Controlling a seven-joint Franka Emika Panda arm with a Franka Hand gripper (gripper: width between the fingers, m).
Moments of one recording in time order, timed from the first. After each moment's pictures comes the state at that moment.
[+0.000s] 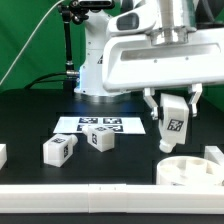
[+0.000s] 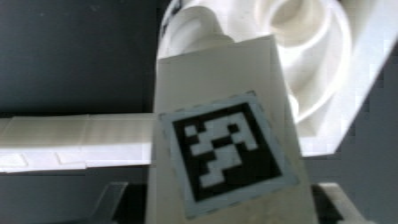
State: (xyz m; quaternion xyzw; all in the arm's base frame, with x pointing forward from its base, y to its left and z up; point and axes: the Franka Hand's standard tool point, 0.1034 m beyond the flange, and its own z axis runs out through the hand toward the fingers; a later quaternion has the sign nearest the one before) arm 0.616 0.065 0.114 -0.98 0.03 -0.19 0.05
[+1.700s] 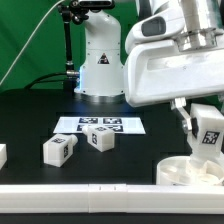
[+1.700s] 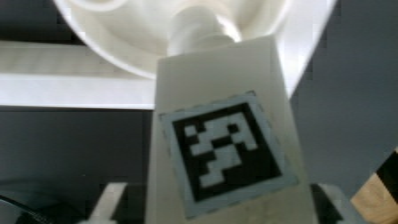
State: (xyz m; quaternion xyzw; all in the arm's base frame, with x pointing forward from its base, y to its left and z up) arm 0.670 0.099 0.101 -0.97 -0.05 -0.22 0.07
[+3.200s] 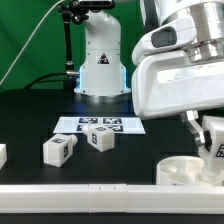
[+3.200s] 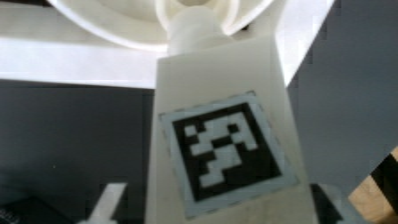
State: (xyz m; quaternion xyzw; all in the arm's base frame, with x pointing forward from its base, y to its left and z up) arm 0.676 0.111 0.093 -0.97 -0.04 -0.22 0.07
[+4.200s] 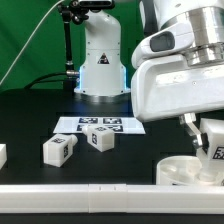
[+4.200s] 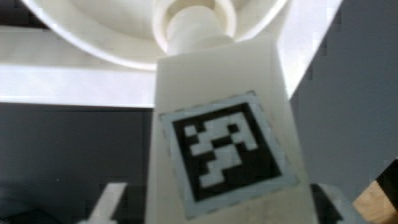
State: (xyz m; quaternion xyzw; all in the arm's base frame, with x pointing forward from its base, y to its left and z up) arm 0.674 0.106 0.088 -0.97 -0.05 -0.22 0.07
